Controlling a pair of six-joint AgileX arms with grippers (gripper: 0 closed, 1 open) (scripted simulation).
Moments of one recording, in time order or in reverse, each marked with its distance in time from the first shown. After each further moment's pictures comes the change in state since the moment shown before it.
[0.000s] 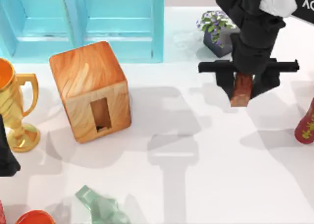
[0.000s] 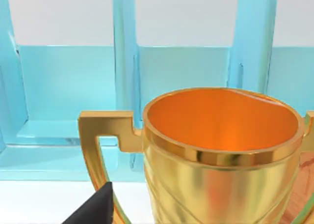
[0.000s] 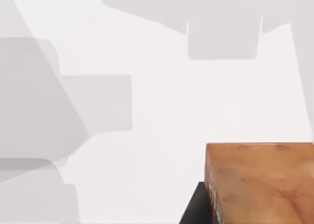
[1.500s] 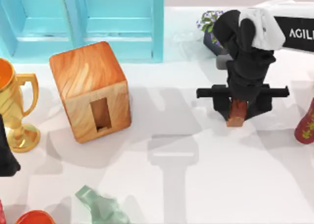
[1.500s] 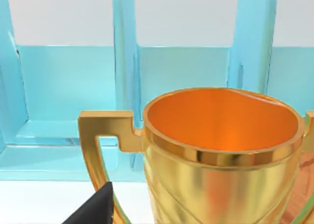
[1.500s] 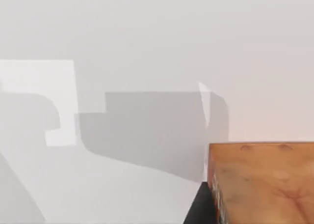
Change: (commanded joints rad) left arm 0.000 0.000 0.000 0.000 0.000 0.000; right arm 0.003 0.048 -0.211 0.263 0.000 0.001
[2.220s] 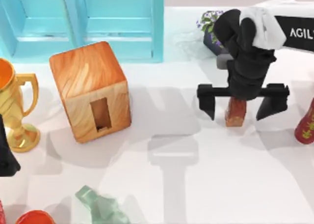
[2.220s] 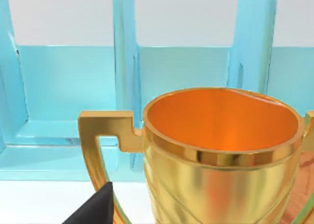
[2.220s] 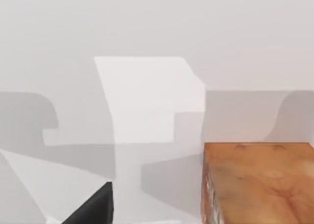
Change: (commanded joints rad) left arm 0.000 0.000 0.000 0.000 0.000 0.000; right arm 0.000 0.000 0.000 0.000 0.000 0.000
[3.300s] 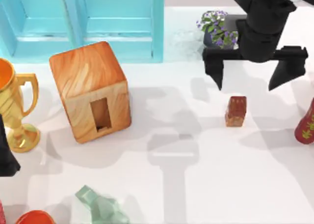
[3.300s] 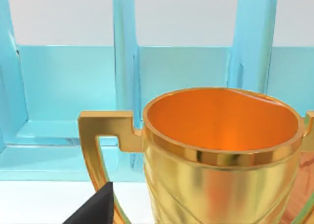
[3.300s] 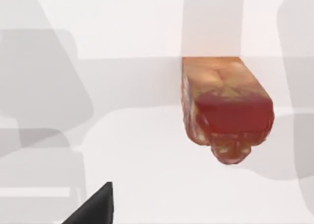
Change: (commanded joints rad) left arm 0.000 0.000 0.000 0.000 0.000 0.000; right arm -0.002 -0.074 0.283 -0.357 -0.001 -0.003
